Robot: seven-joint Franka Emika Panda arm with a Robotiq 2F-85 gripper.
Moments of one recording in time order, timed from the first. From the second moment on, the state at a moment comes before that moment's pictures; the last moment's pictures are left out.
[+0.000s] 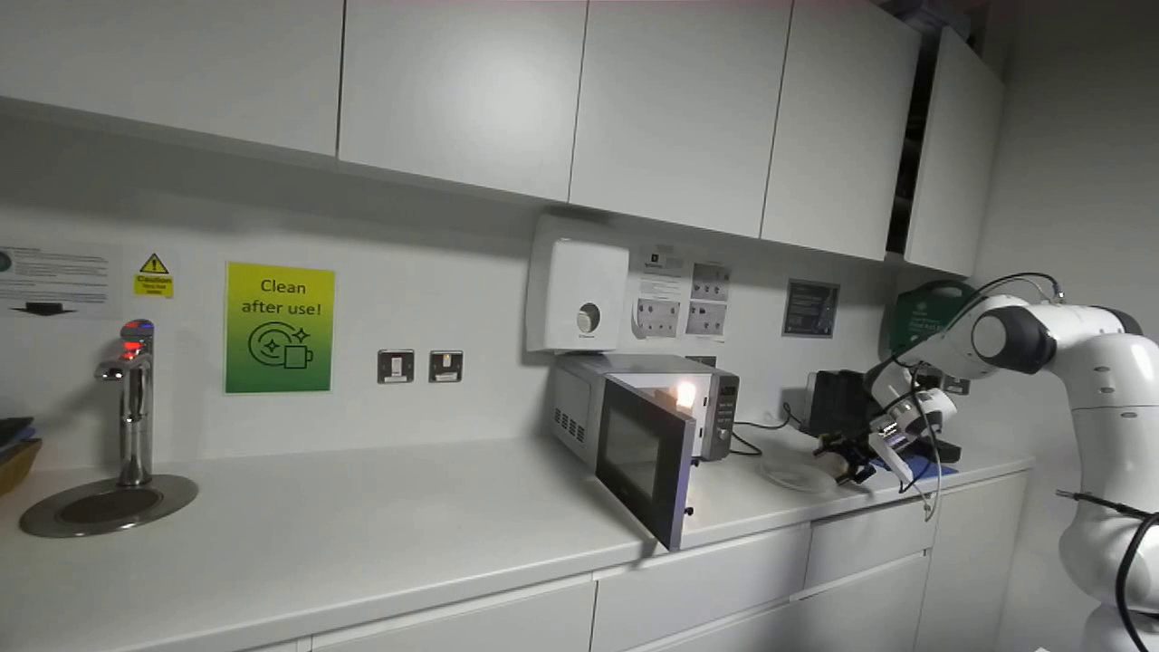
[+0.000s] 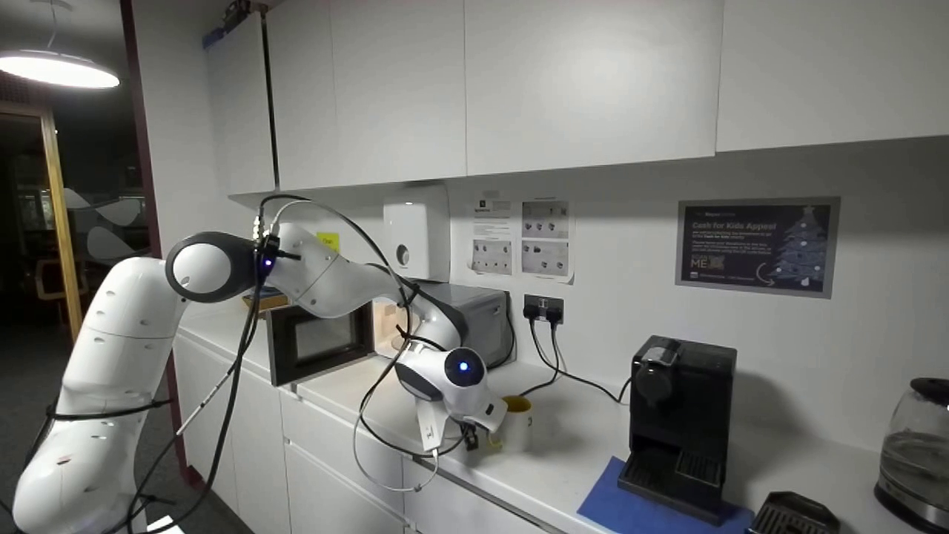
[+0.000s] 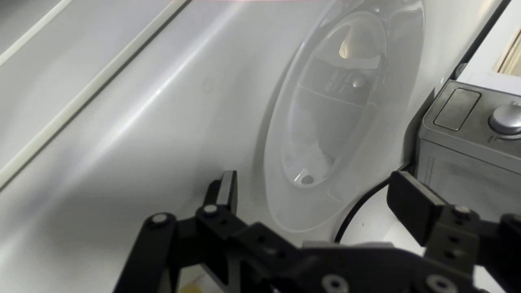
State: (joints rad) arm -0.33 0.36 -0.24 -2.00 1.18 2.28 -0.72
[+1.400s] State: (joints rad) arm -0.33 0.41 -0.22 -1.96 1.18 2.24 -0.72
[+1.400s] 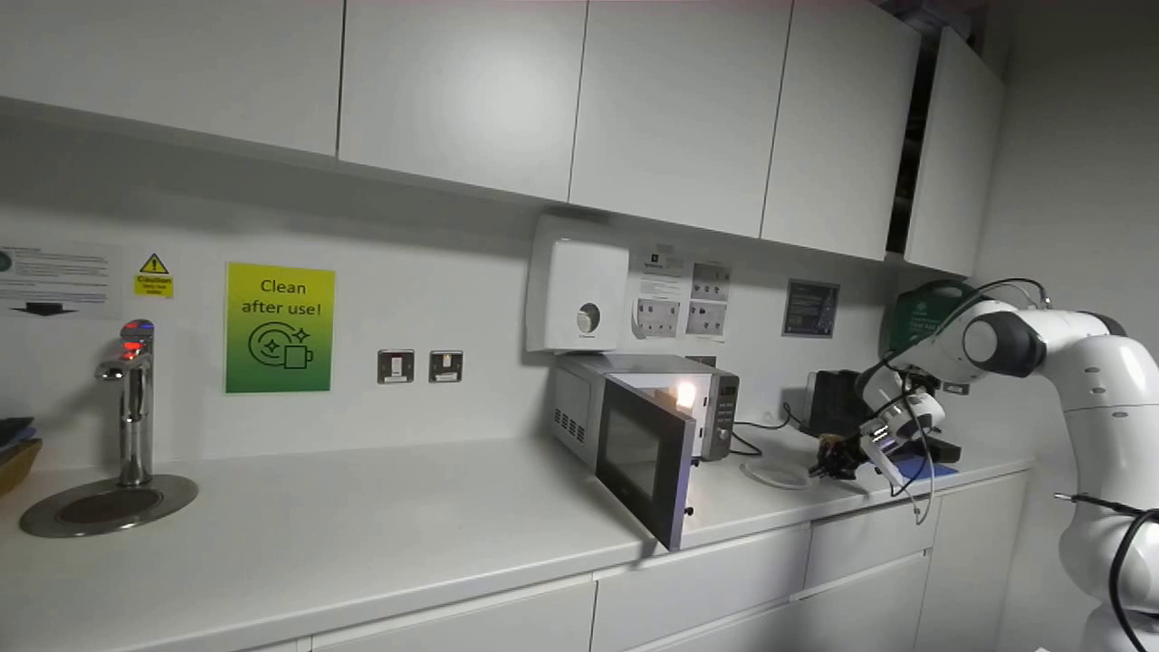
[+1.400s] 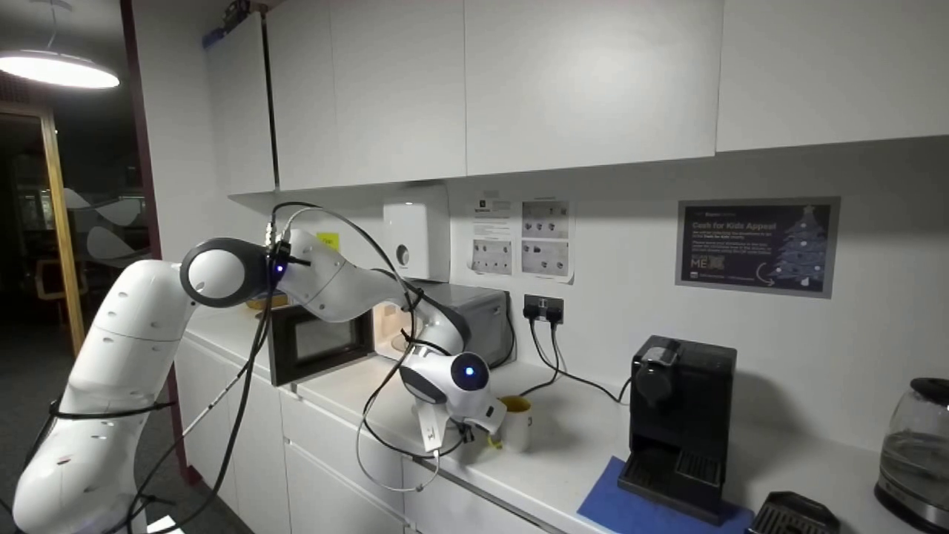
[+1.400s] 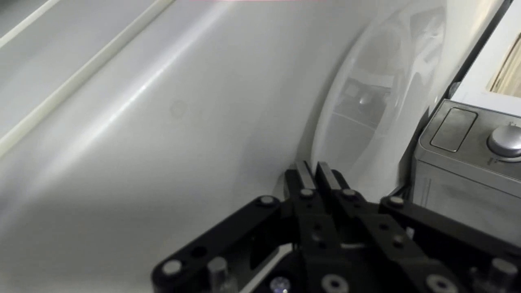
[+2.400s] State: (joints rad) arm -0.33 0.39 -0.19 -1.94 1.19 2.19 -0.72
